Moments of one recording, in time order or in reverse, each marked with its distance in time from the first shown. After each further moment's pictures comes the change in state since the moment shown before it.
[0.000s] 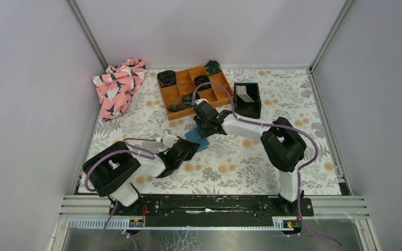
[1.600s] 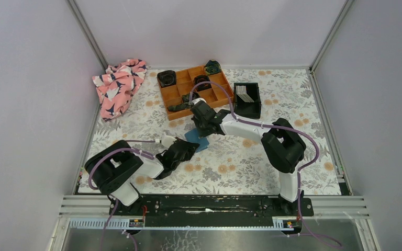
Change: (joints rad) left arm 0.036 0.025 -0.055 0.137 0.047 -0.008; right arm 0.024 -0.008 0.033 -0.031 0.019 -0.003
